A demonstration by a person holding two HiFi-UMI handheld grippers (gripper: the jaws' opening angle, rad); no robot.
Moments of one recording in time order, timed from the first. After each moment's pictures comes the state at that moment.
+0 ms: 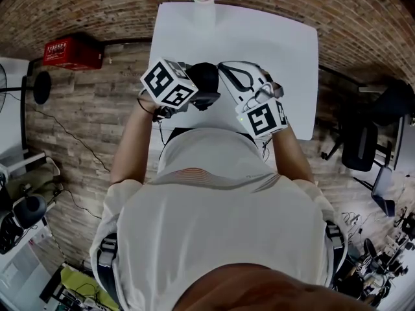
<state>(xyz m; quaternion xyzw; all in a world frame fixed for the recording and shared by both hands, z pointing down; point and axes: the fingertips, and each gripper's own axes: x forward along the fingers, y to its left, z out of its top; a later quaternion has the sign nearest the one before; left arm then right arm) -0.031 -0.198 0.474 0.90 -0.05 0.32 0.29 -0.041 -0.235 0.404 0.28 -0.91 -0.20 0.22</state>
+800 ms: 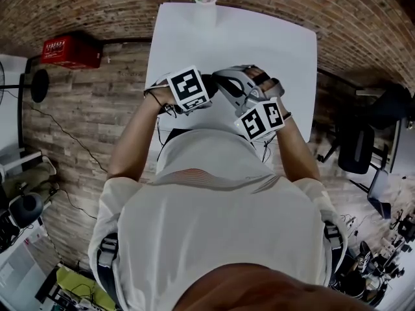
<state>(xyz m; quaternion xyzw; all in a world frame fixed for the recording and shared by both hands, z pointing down) -0.046 -0.183 0.546 0.84 -0.01 0.50 0.20 -0.059 -0.217 0.437 0.16 -0.89 -0.29 0.32</state>
